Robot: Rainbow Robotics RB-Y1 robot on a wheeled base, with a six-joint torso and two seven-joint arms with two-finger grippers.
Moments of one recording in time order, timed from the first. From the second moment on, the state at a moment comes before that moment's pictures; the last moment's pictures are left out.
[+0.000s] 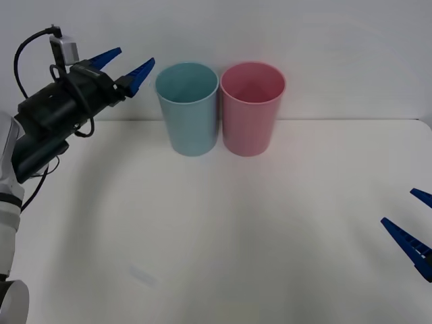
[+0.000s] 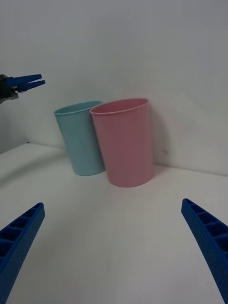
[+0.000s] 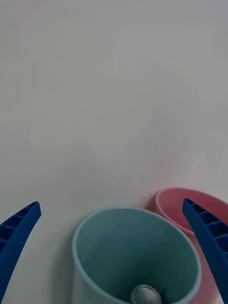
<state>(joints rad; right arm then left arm) 0.35 -0.40 -0.52 -1.66 0.96 -1.22 0.00 -0.54 0.37 0.25 -1.26 -1.31 -0.80 0.24</state>
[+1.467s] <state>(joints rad) 0.35 -0.40 -0.52 -1.66 0.96 -1.22 0.00 0.29 0.63 0.62 -1.58 -0.91 -1.14 -0.01</state>
